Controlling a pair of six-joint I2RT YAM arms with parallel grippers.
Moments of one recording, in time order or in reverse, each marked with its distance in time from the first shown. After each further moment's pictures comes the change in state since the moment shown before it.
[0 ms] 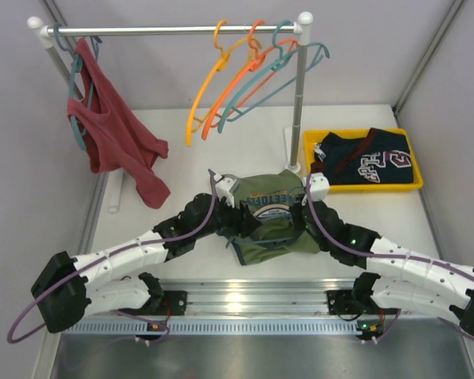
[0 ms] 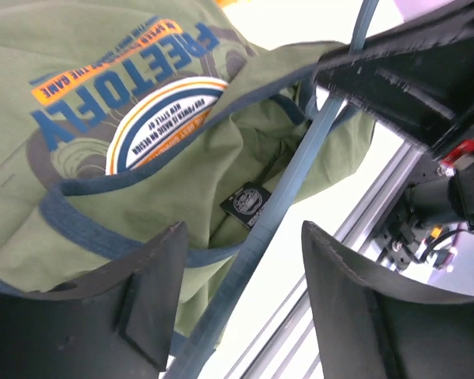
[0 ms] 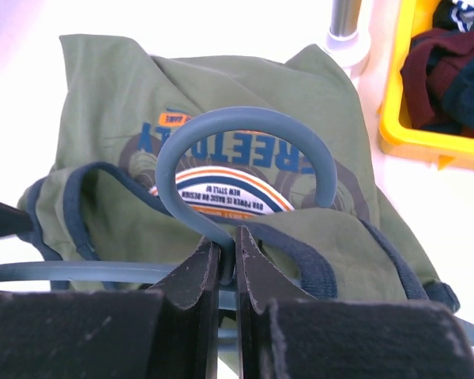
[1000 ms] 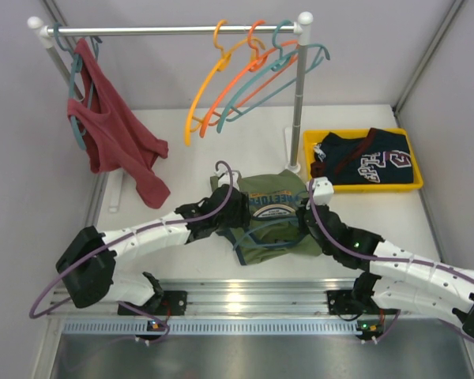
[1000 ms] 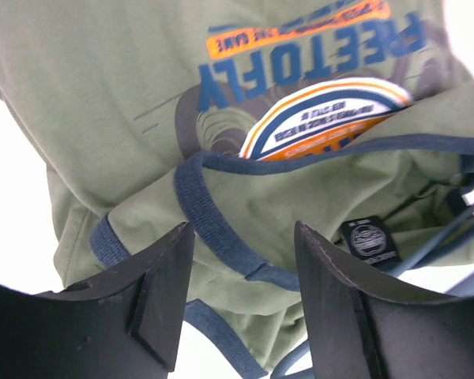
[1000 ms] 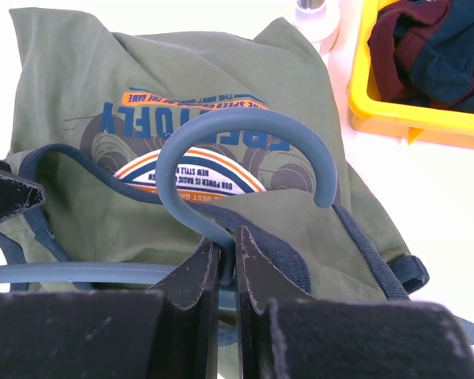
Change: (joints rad) left arm 0.005 0.221 0.191 -0.309 -0.321 -0.141; right arm 0.000 -0.045 -0.045 -0.068 0.043 0.011
